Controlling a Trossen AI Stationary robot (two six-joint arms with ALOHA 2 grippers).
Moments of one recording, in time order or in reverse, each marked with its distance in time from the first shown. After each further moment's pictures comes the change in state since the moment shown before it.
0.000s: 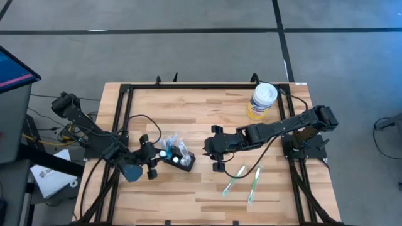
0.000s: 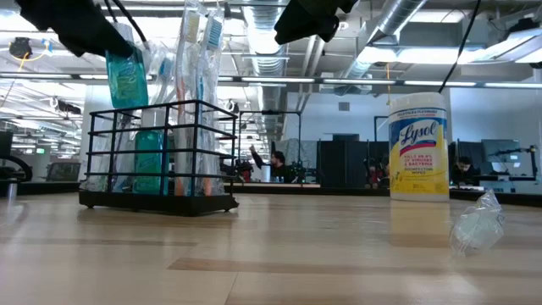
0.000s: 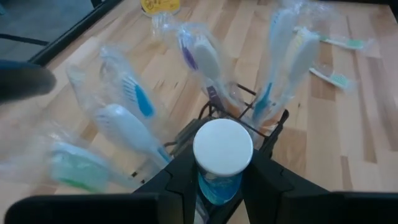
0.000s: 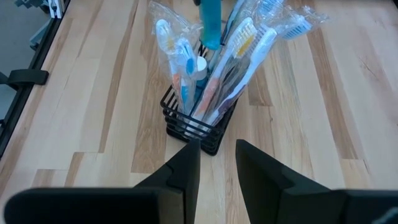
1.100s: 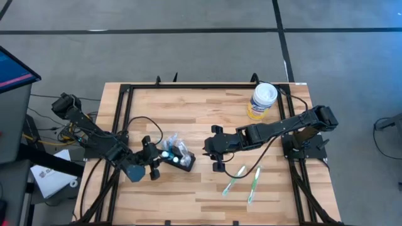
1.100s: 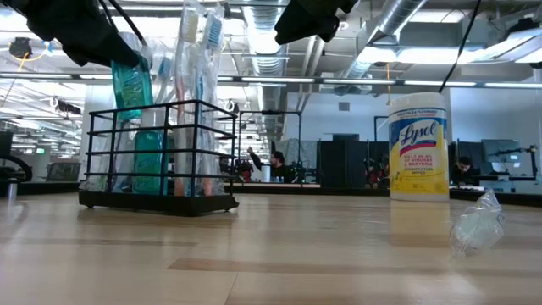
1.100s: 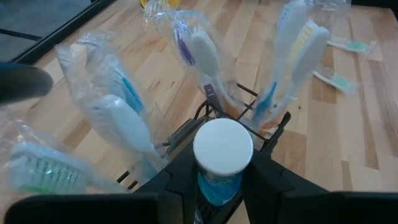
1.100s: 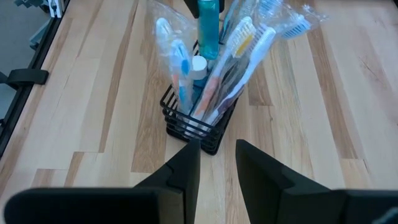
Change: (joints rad) left arm 0.017 0.036 -0.032 0.091 0.013 0.000; right arm 0.000 0.000 0.000 -0.002 0.000 0.000
